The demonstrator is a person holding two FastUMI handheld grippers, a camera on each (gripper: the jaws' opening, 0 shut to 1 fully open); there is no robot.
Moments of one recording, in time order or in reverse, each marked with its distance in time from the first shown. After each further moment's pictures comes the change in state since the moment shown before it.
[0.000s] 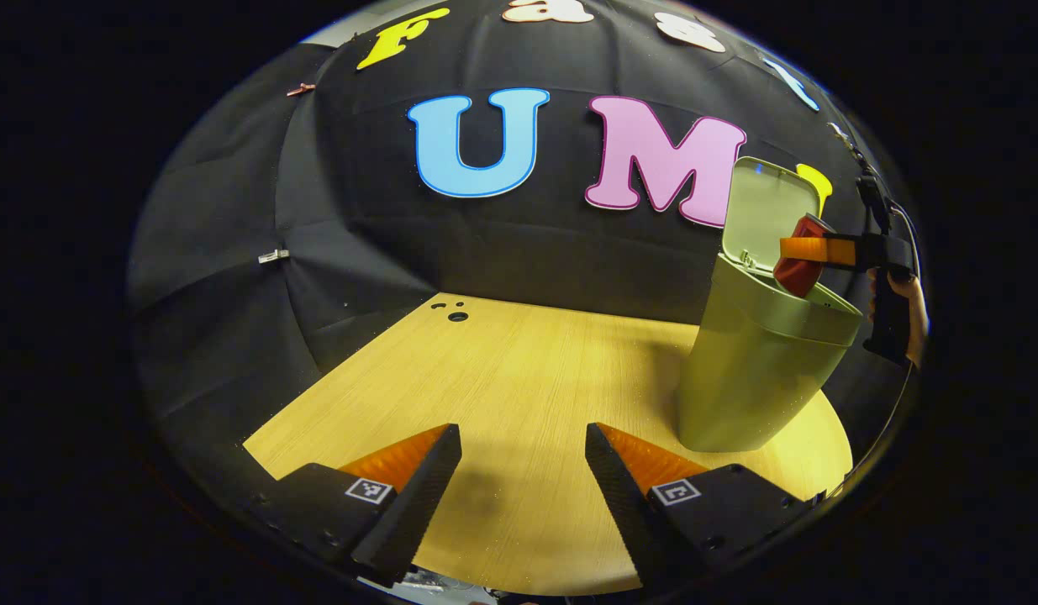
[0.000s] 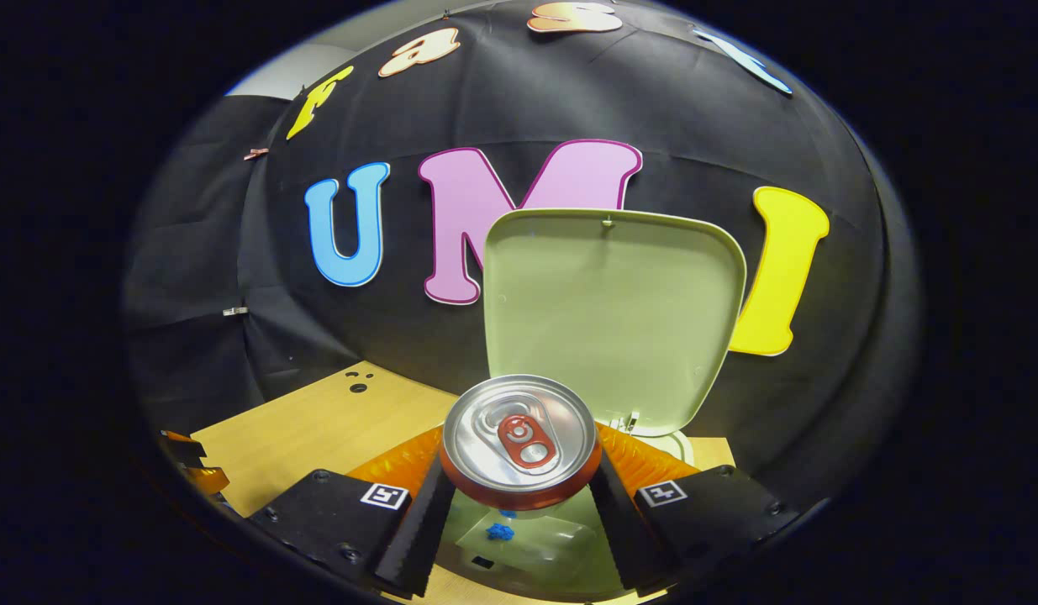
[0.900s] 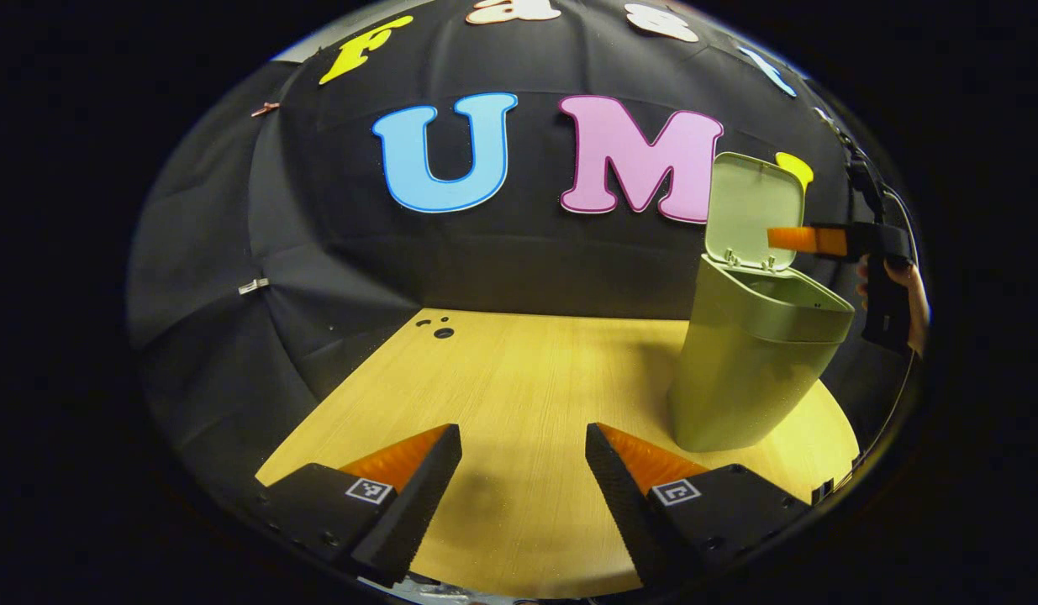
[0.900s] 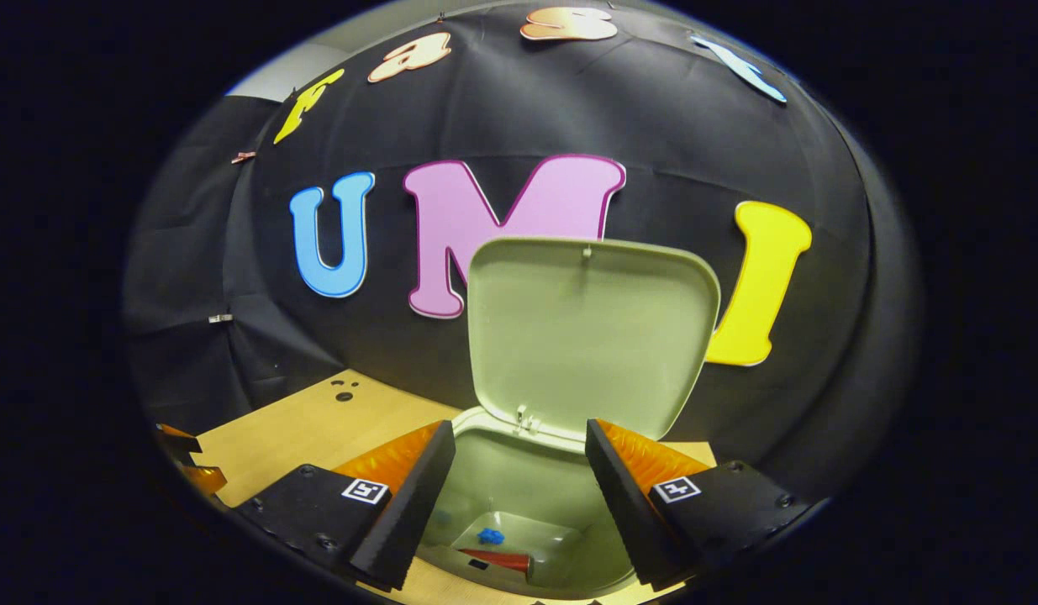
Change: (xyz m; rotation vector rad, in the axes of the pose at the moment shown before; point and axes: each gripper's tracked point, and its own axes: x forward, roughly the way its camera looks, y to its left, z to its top) left arm 0.008 -0.004 0.031 0.104 0.005 -0.071; right arm -0.013 -0.011 0.040 -0.004 -0.047 -0.085
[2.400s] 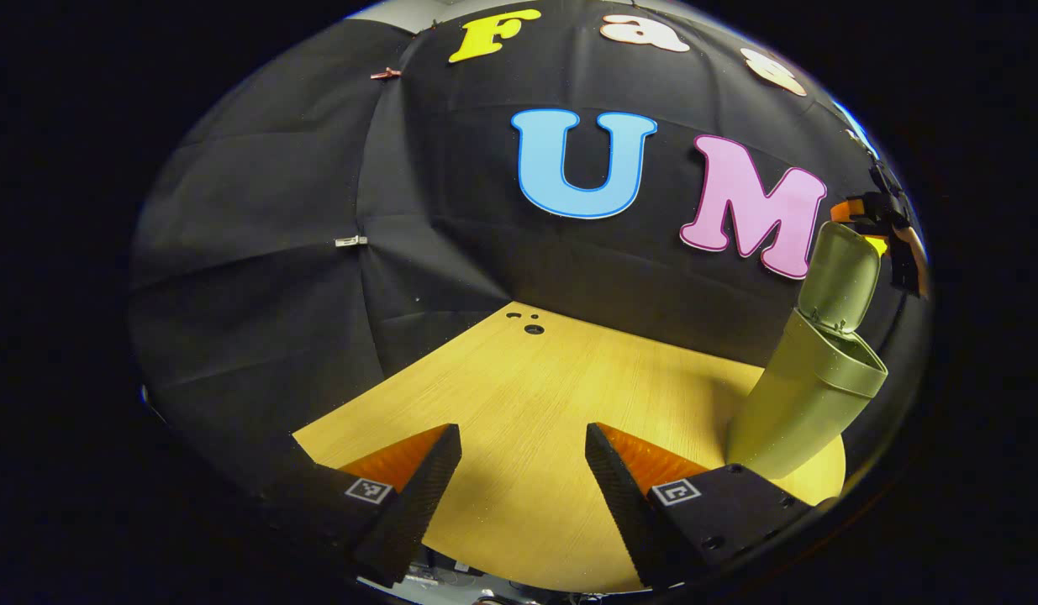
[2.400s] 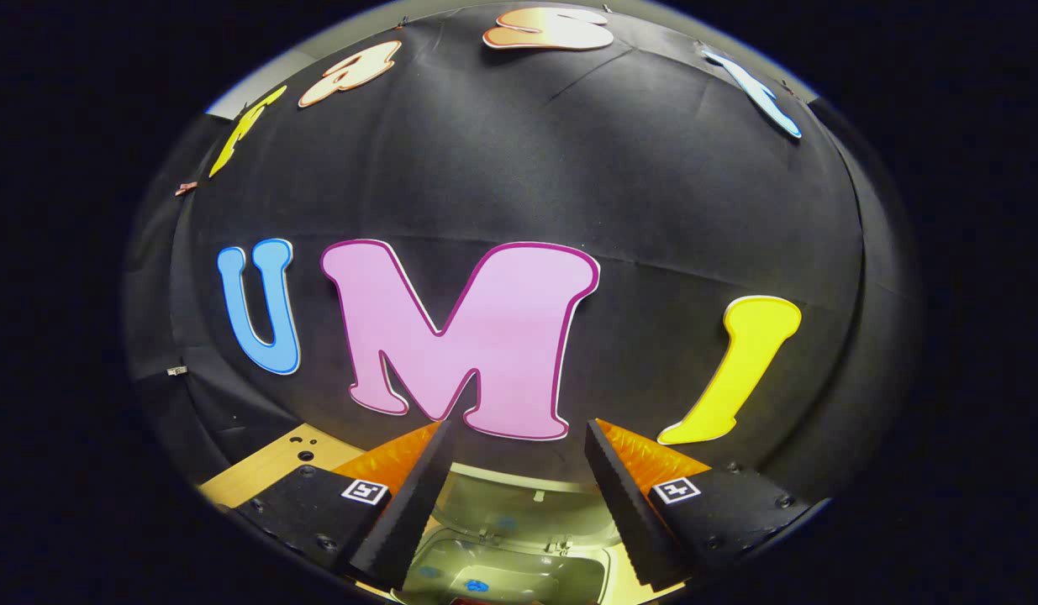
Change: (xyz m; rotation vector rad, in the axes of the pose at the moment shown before) left arm -0.047 0.111 -0.027 -0.265 -0.035 0.242; right arm 0.070 -0.034 0.130 0.022 -0.029 -0.155
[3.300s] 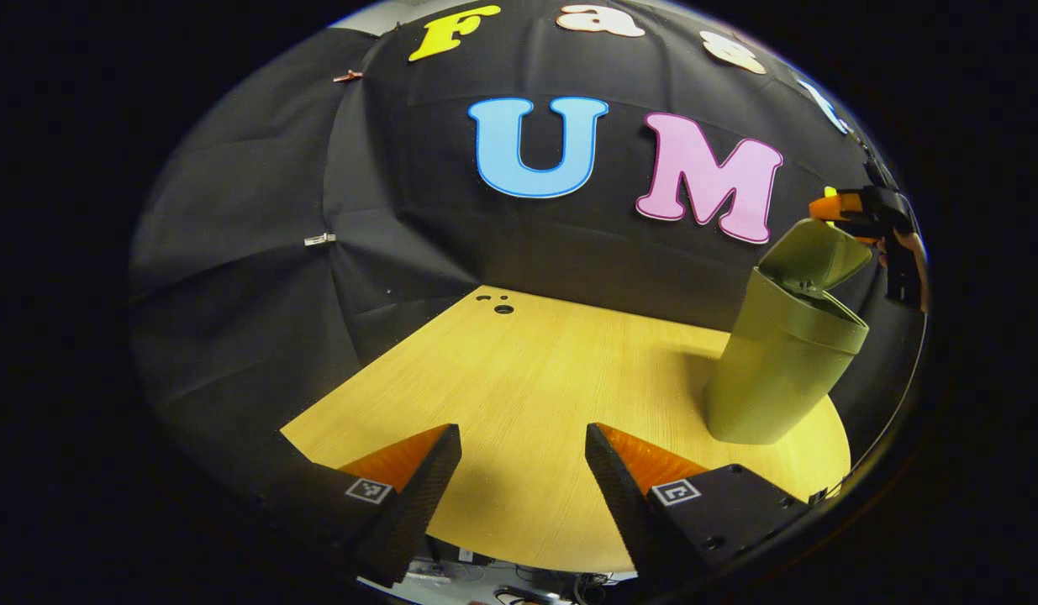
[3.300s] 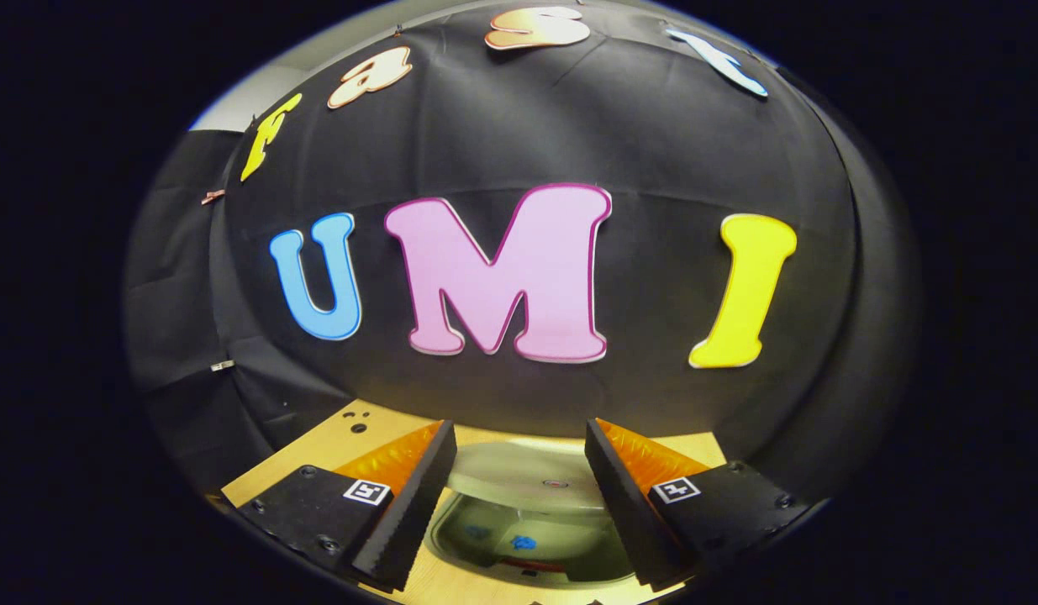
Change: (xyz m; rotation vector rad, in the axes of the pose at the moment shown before) left arm -0.022 -0.029 -0.035 0.114 0.045 -0.093; right arm -0.094 0.037 -0.103 0.106 0.107 0.124
